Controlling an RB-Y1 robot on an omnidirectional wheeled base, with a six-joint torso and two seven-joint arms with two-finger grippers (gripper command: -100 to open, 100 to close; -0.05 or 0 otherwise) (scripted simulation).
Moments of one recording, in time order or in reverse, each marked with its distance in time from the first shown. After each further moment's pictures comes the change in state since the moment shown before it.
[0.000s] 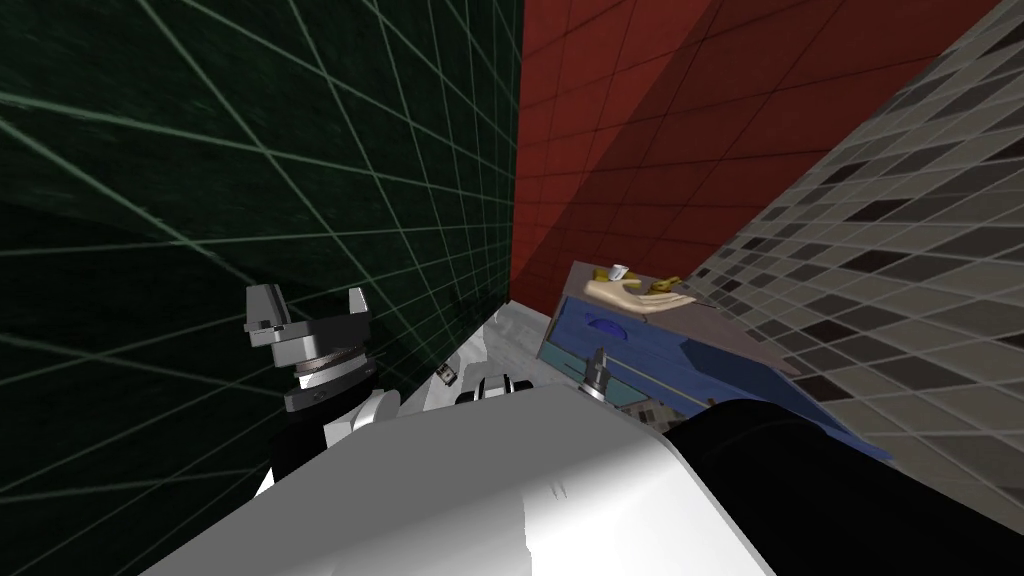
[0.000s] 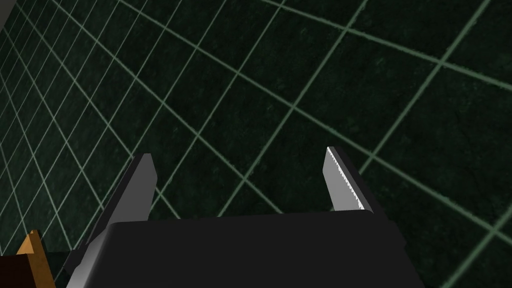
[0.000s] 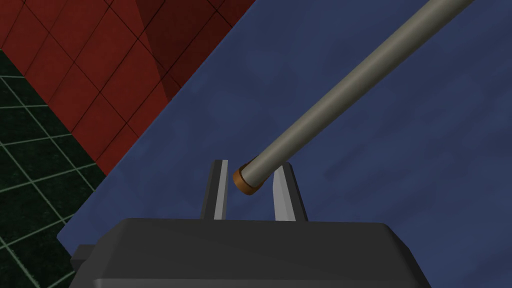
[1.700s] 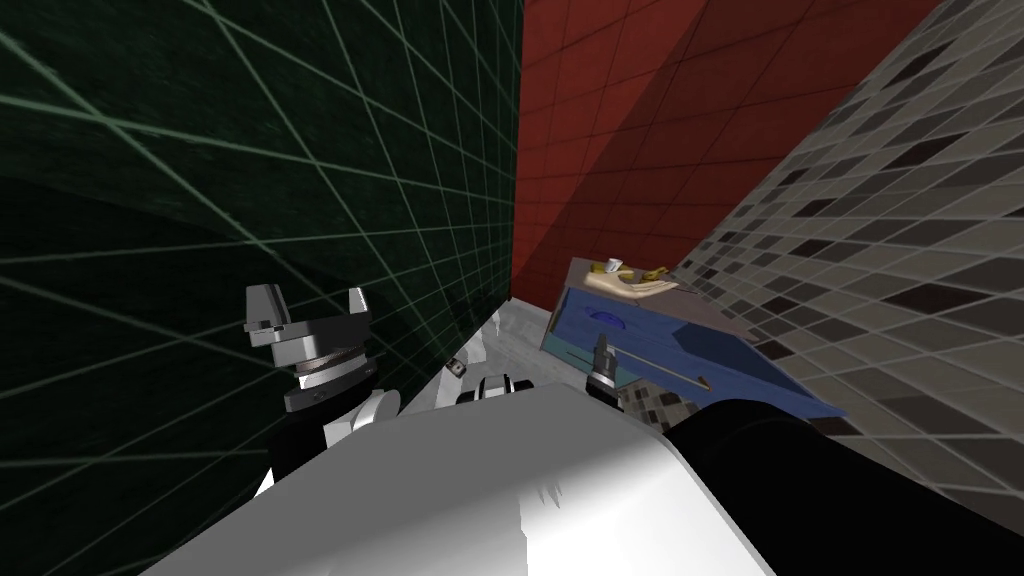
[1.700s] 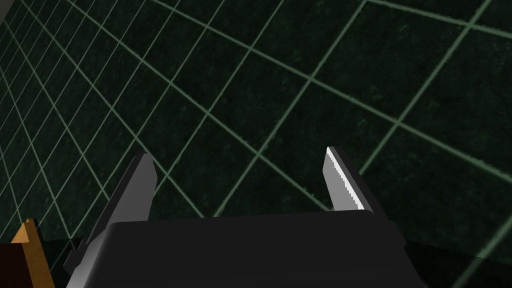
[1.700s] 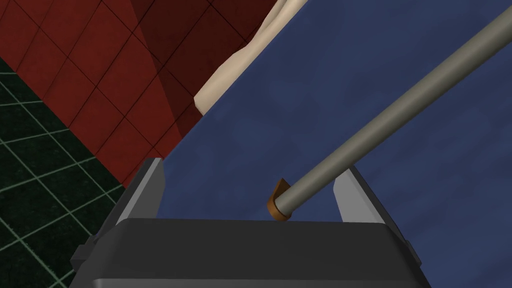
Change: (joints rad) left arm 0.000 0.000 0.000 0.000 0.000 0.000 0.000; right arm 0.061 -0.082 -0.053 -0.237 -0.085 0.258 0.048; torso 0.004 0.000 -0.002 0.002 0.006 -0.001
